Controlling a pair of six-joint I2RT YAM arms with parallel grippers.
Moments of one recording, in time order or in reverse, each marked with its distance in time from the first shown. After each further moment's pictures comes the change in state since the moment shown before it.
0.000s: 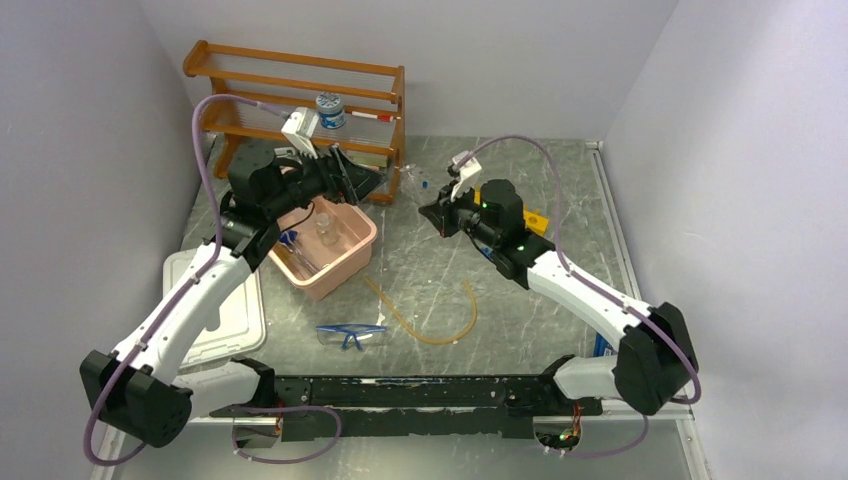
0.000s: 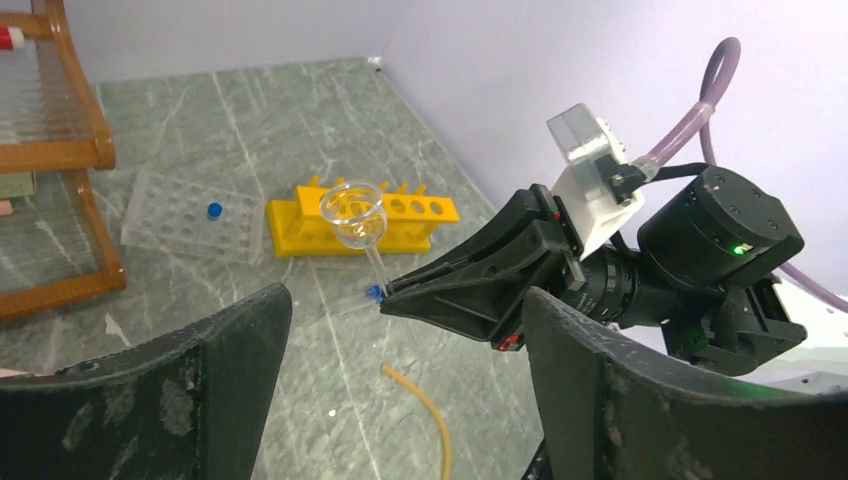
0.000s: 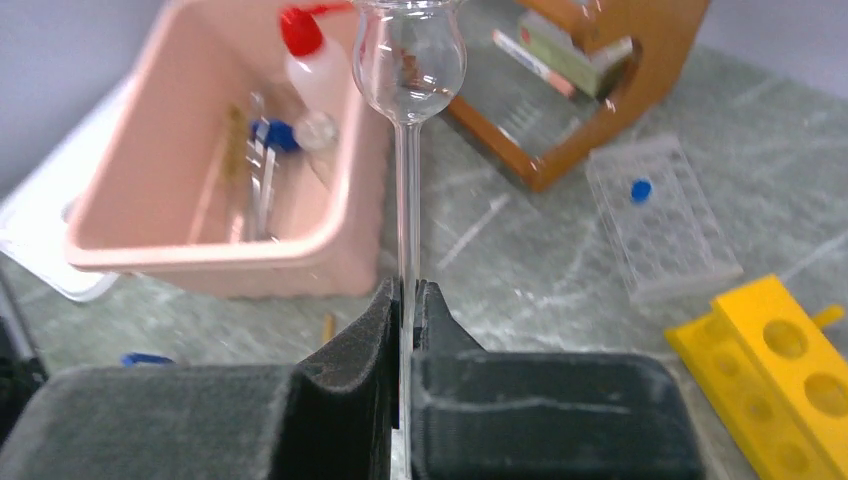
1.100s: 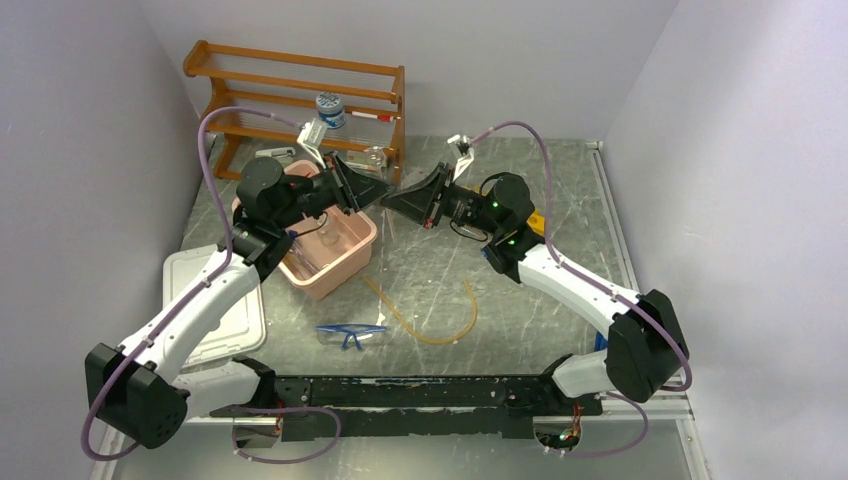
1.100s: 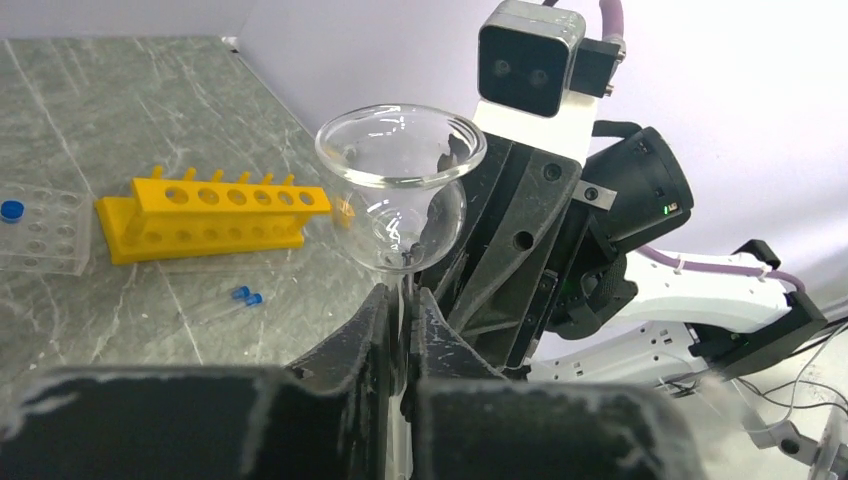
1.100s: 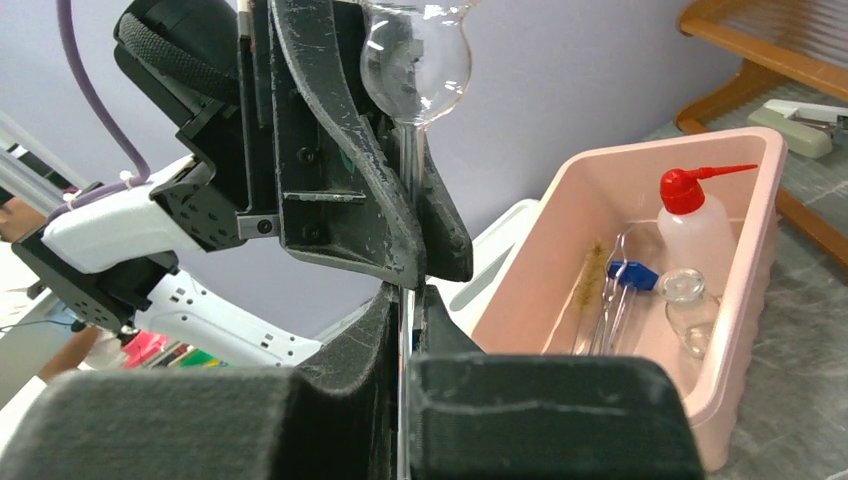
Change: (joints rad) left arm -0.064 -0.016 -0.108 0.253 0.133 -0.246; right arm 0.019 0.051 0.046 0.537 -0.452 0.638
